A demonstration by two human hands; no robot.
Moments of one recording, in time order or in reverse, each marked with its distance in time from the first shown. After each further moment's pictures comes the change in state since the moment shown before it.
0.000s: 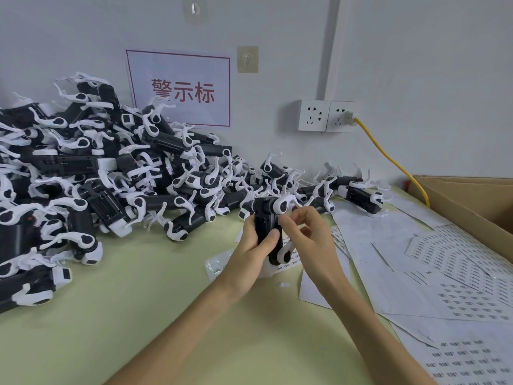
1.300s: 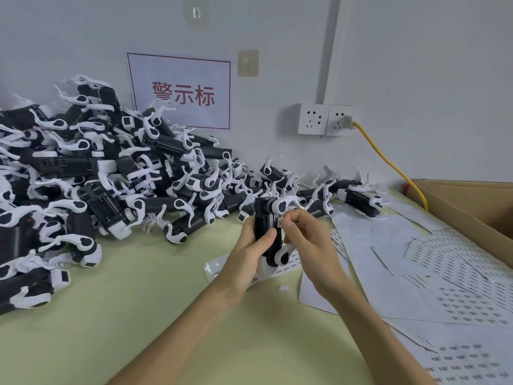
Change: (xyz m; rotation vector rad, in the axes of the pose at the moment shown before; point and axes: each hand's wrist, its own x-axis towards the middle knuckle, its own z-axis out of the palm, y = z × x) left_hand 0.006 -0.004 -0.004 -0.134 0.004 -0.040; right_hand -0.002 -0.005 -0.002 0.074 -0.118 -0.083
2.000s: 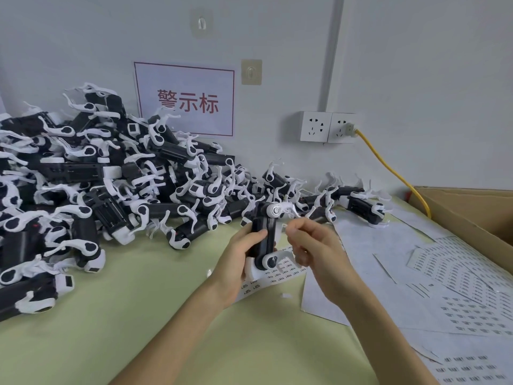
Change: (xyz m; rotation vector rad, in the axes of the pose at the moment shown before) left_hand 0.003 0.015 -0.011 -0.144 0.063 -0.158; right_hand 0.005 -0.006 -0.014 0.207 -0.119 0.128
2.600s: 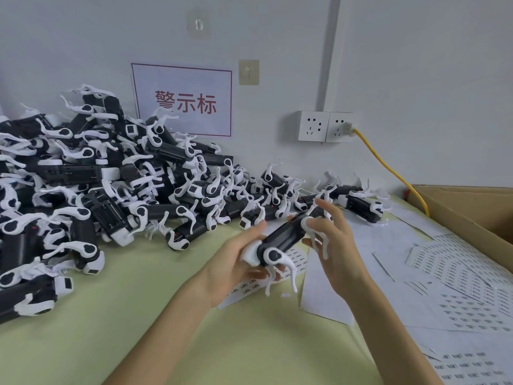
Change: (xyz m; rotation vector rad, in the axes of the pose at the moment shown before) left_hand -0.009 0.020 -0.004 0.138 -0.174 -0.118; right_hand 0.006 -0.001 -0.015 0.150 0.241 0.078
